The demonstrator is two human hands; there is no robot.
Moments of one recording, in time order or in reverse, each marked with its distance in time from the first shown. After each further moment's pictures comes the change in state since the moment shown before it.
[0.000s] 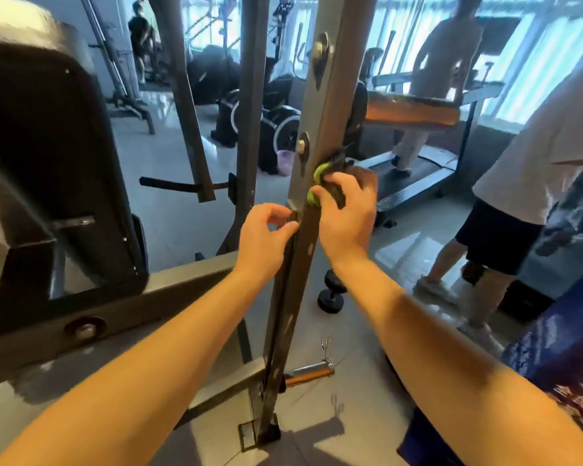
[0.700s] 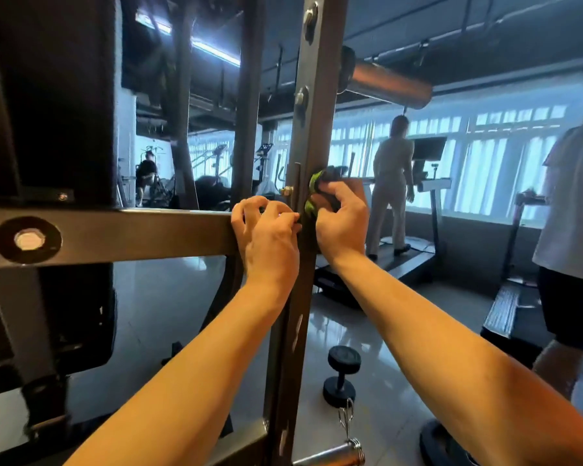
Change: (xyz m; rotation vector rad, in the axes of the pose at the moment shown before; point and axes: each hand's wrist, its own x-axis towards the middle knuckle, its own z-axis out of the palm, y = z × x) left_hand -0.033 -0.108 0.048 0.502 0.579 0.743; right_hand -0.092 0.076 0.023 0.211 0.066 -0.156
